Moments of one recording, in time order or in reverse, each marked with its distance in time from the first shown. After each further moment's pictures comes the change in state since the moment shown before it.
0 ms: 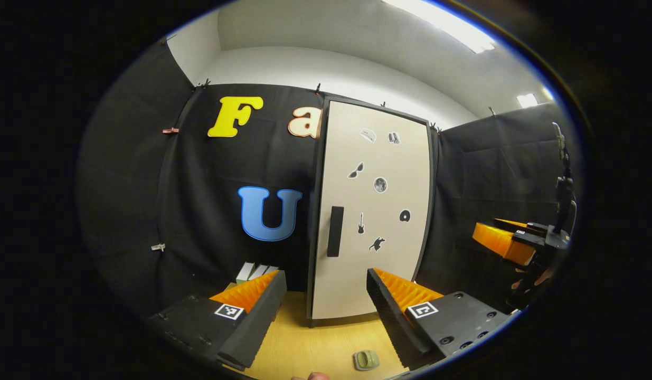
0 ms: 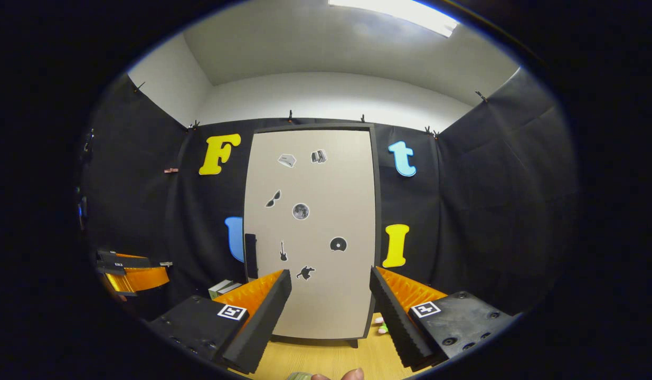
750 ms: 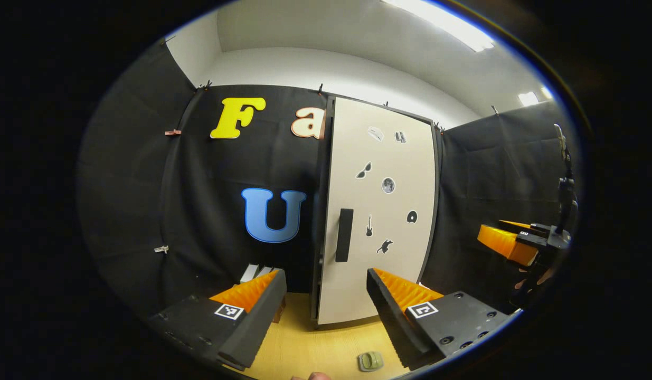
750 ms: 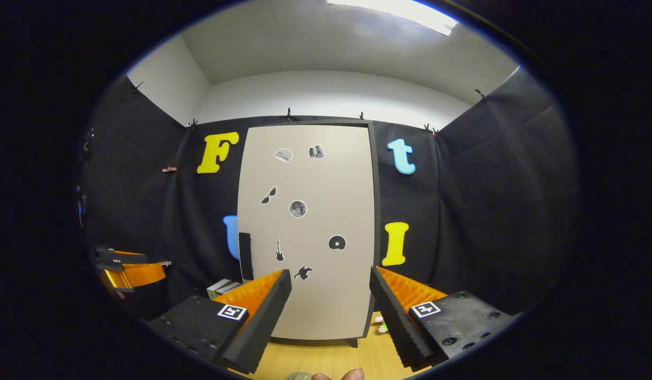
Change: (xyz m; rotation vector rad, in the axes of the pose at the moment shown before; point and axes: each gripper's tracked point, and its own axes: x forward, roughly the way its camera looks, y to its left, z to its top) left arm 0.008 0.011 -0.004 0.004 -0.010 0.023; right arm 0.196 0.168 -0.064 0.001 0.011 -0.005
